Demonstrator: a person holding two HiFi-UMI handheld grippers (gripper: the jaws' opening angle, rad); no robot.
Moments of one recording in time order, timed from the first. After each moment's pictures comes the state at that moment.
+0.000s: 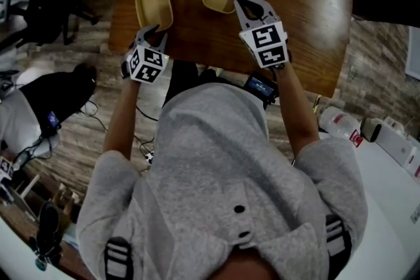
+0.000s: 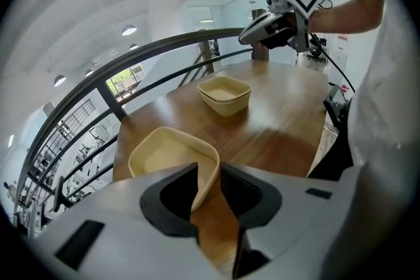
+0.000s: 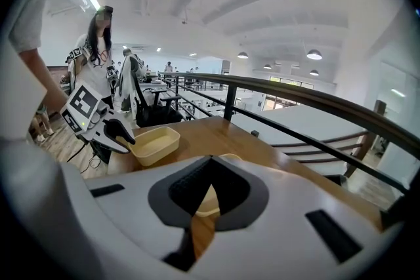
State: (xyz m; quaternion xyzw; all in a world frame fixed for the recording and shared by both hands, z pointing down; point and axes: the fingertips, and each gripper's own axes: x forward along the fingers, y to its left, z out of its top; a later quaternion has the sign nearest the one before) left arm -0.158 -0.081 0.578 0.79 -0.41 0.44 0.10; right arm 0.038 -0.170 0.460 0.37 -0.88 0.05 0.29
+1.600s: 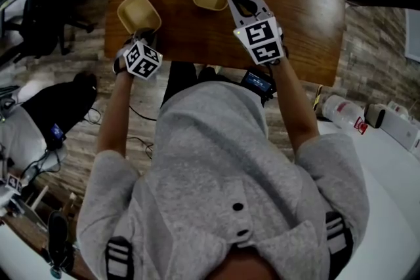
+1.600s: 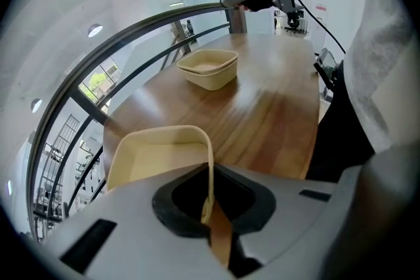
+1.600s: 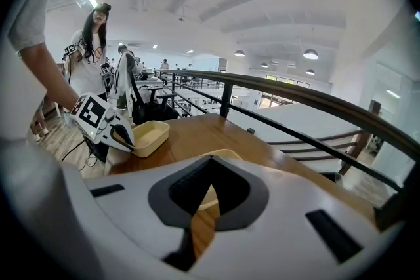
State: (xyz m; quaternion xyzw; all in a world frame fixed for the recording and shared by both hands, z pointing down) left arm -0.171 -0.087 0.623 0.78 -0.32 0.54 0.06; right arm 0.048 -0.170 0.465 0.38 -0.87 0.05 0.30
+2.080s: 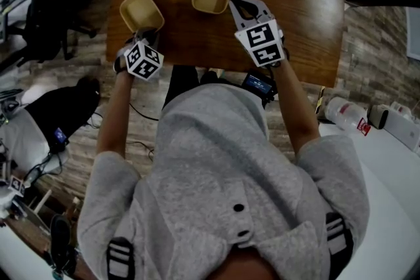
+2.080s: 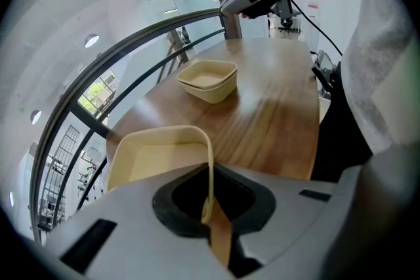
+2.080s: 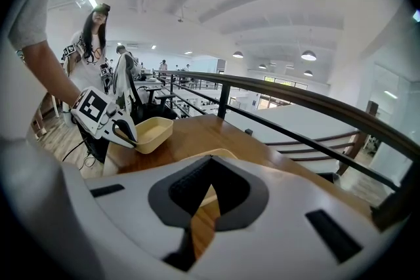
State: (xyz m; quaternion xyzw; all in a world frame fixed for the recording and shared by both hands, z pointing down) left arm -0.159 -0.101 0.604 0.79 -0.31 0.53 0.03; right arm 0.058 -0.168 0.461 0.39 -0.87 0.05 0.30
